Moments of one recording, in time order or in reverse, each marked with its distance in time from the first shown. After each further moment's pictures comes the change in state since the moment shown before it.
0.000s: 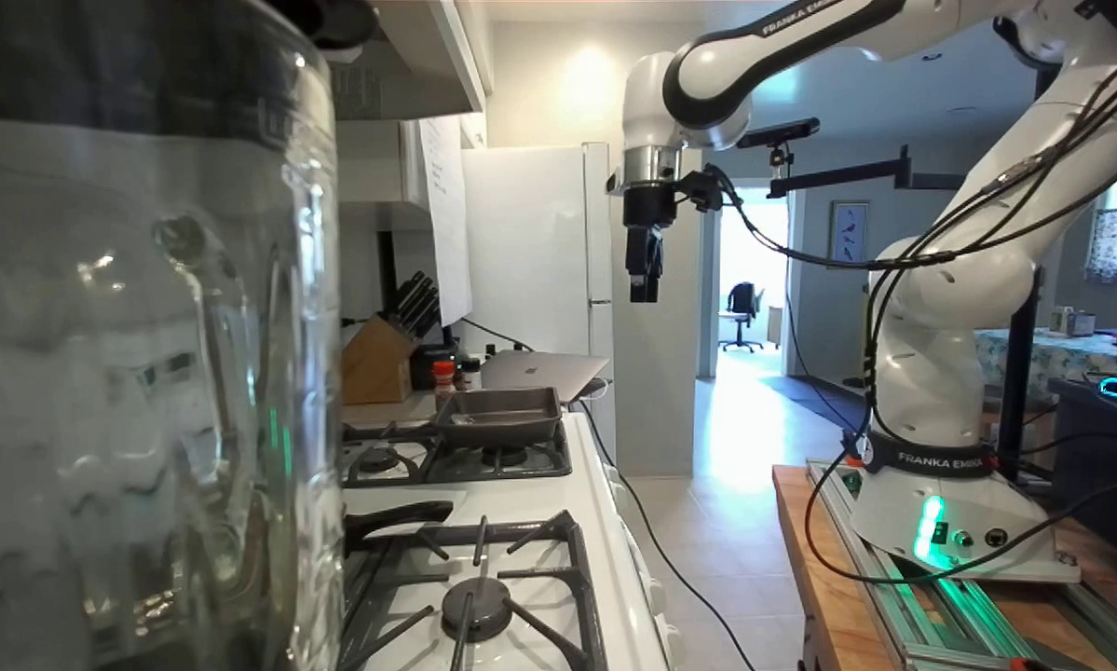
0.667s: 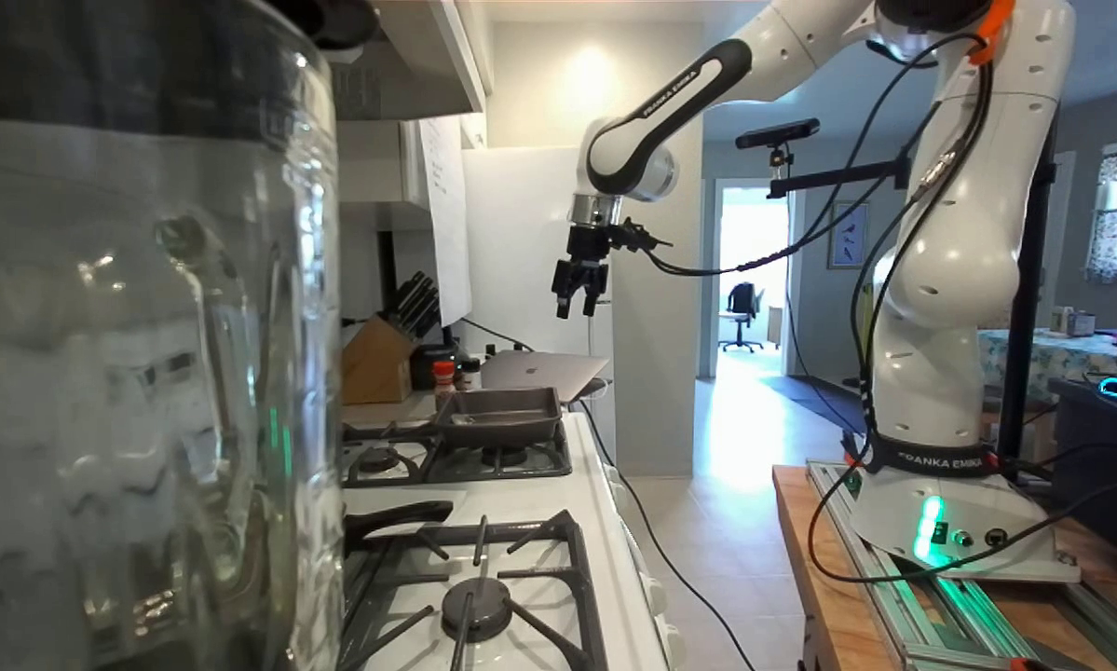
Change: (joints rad) arm -0.105 0.473 -0.102 0.267 -0.004 0.378 -0.008
